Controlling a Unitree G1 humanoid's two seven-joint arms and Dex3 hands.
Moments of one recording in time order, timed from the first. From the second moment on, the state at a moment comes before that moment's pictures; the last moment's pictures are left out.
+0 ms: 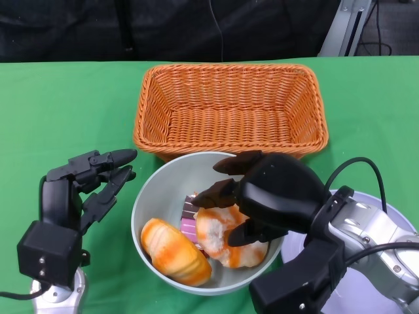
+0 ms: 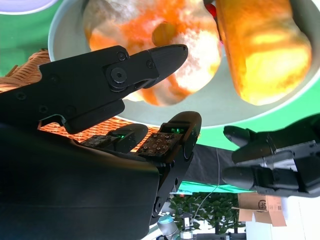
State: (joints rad) left arm -0.45 0.03 0.17 1.12 0.03 -1.03 0.06; right arm -0.44 -0.28 0.53 0.14 -0.91 -0.35 0.06
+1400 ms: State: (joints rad) left arm -0.45 0.02 0.16 1.14 0.07 -1.05 0.16; right arm -0.51 -0.24 0.61 0.37 -1.01 -0.35 -0.20
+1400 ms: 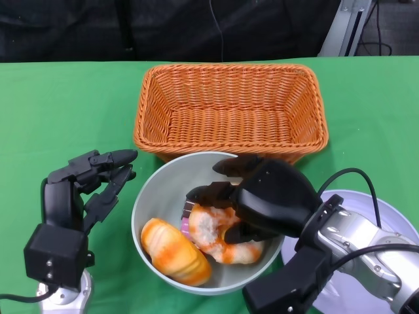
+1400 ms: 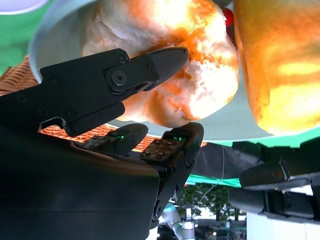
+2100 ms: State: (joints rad) left arm -0.45 0.02 0.14 1.16 0.15 -1.05 0.30; right arm -0.60 -0.22 0.66 0.53 -1.04 -0.30 -0.29
